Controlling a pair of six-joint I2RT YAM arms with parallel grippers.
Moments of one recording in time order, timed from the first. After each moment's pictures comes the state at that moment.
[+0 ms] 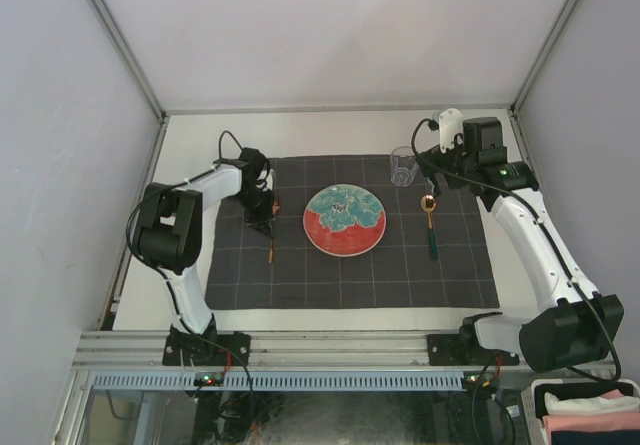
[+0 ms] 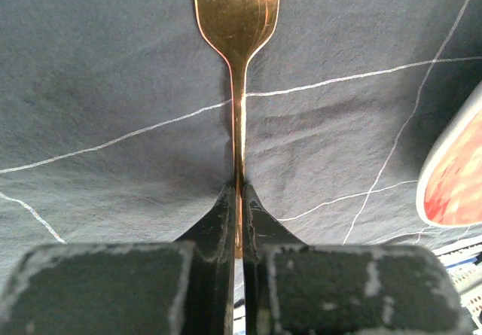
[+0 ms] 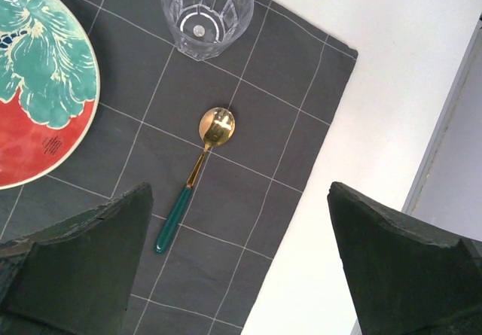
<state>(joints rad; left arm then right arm) -0.26 1.89 1.23 -0.77 0.24 -0.30 0.18 1.25 1.24 -0.72 -0.02 -0.33</state>
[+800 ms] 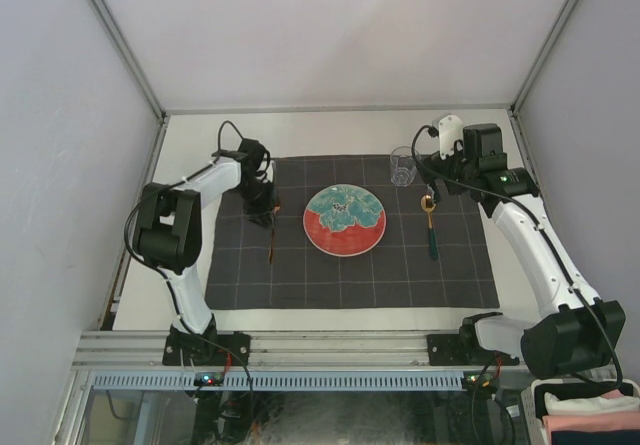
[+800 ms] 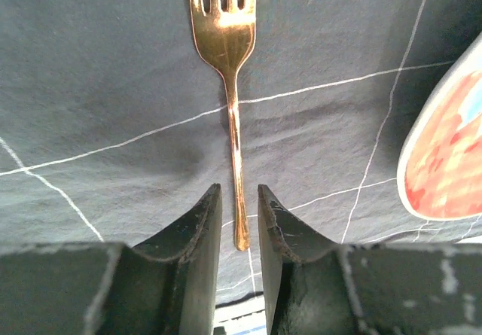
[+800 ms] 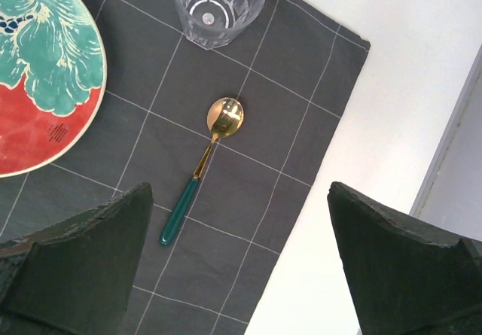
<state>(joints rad) -0.26 1.89 1.31 -0.82 0.22 -0.27 0.18 1.22 1.18 -0.71 -0.04 -0.33</state>
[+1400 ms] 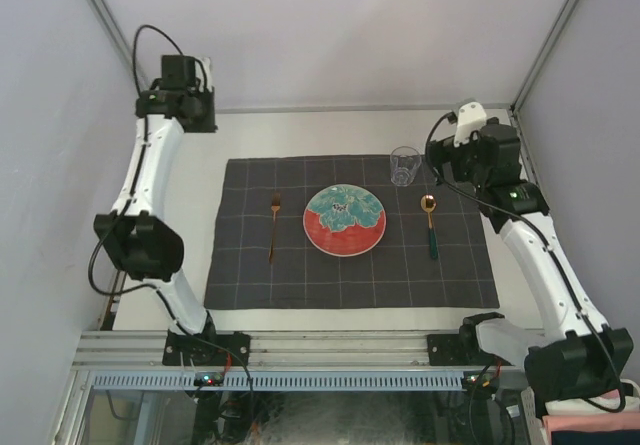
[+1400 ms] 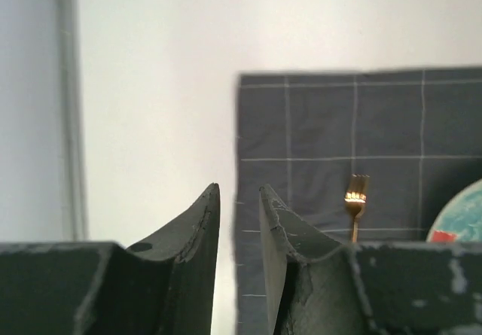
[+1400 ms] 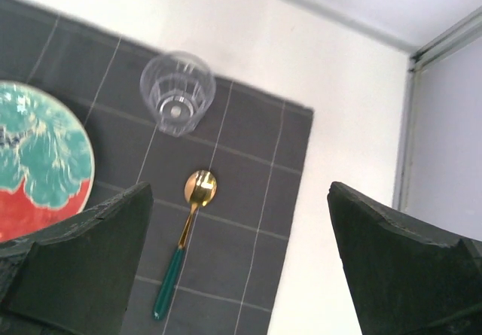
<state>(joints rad) -0.07 1.83 1.94 -0.94 -0.06 -0.03 0.16 1.13 1.11 -0.47 0.01 -0.27</state>
